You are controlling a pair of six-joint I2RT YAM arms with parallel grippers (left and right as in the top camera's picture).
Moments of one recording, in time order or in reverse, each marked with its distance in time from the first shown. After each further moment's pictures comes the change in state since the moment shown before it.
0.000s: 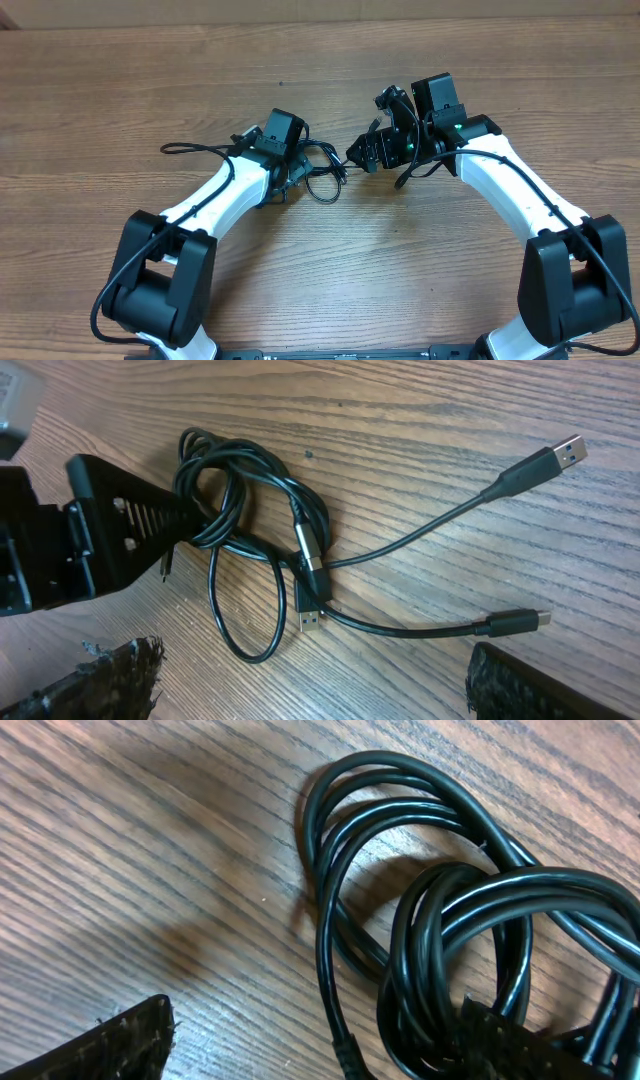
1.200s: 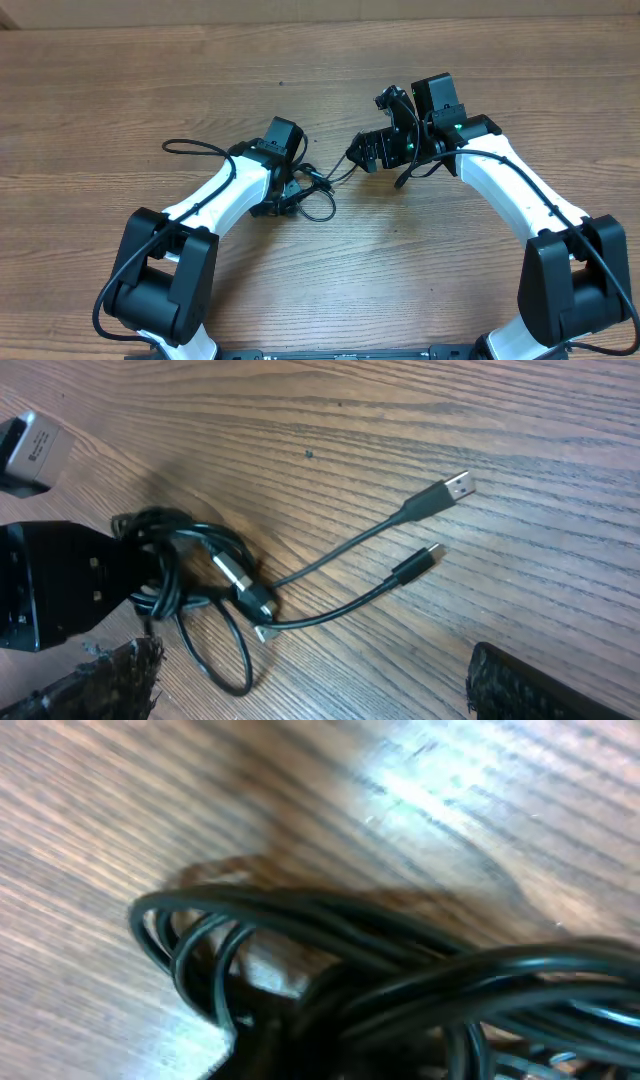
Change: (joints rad) left arm 0.000 0.008 0.001 -0.164 0.006 0.096; right arm 0.000 0.000 0.000 0.000 0.000 0.004
